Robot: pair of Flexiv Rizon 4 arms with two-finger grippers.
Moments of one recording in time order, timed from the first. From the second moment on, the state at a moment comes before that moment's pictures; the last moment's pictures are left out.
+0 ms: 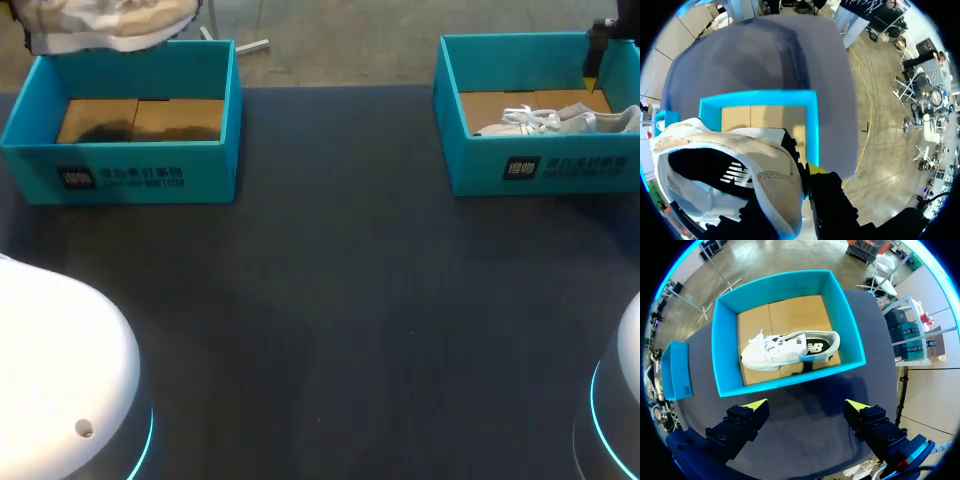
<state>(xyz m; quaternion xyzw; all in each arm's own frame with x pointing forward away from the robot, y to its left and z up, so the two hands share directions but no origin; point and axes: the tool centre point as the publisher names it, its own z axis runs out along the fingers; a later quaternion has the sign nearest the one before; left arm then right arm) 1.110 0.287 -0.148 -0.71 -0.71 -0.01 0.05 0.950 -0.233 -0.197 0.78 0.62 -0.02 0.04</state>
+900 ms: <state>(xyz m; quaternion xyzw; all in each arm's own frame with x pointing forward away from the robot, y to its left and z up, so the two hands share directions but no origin) 0.911 0.216 -0.155 -0.70 -0.70 0.02 0.13 0.950 -0.233 -0.197 0.78 0.62 -0.02 0.04</state>
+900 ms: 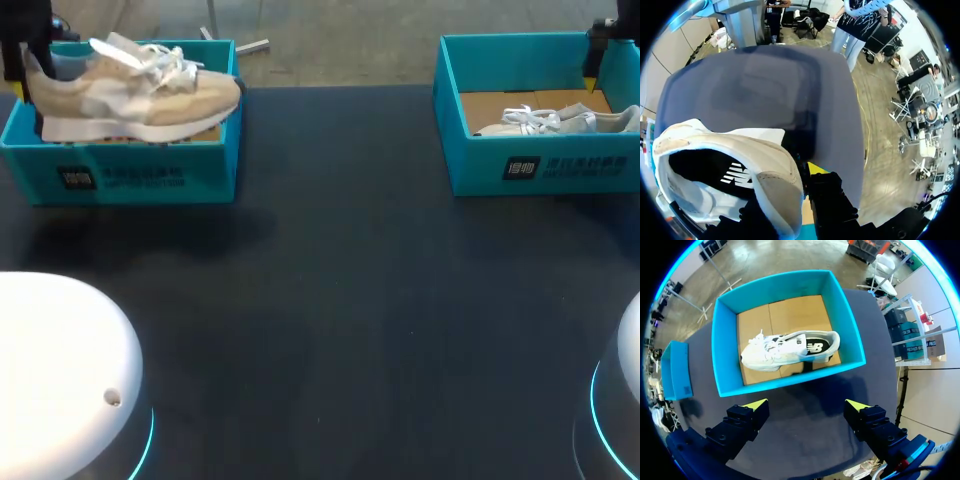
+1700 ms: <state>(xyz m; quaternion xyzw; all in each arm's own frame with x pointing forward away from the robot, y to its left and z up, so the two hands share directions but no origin) 0.837 0.154 -0.166 -0.74 -0.66 -0.06 0.05 0.950 -0.233 -0.197 0.78 0.62 -0.02 0.04</state>
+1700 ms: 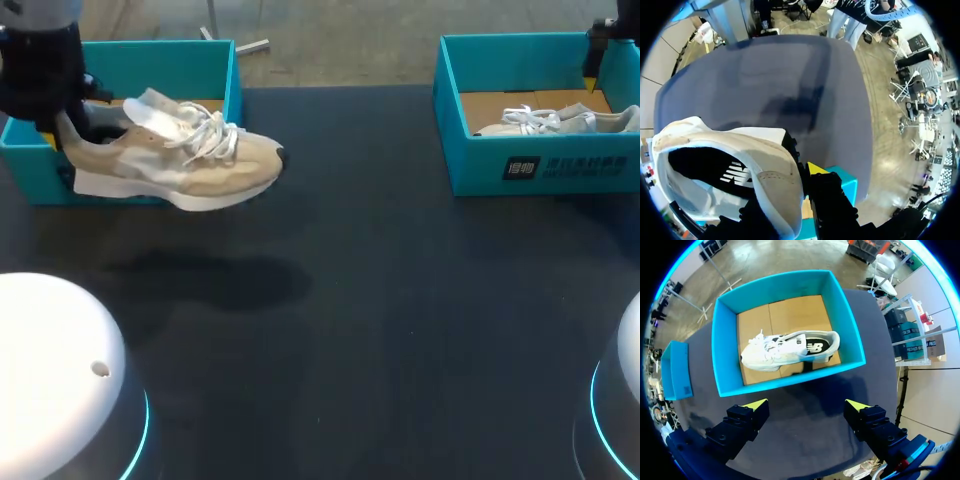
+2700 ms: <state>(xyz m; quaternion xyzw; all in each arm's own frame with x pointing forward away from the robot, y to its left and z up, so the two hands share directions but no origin) 0.768 0.101 -0.204 -0.75 -0.66 -0.07 0.02 0.950 -0.233 -0.197 0.78 0.62 -0.02 0.04</state>
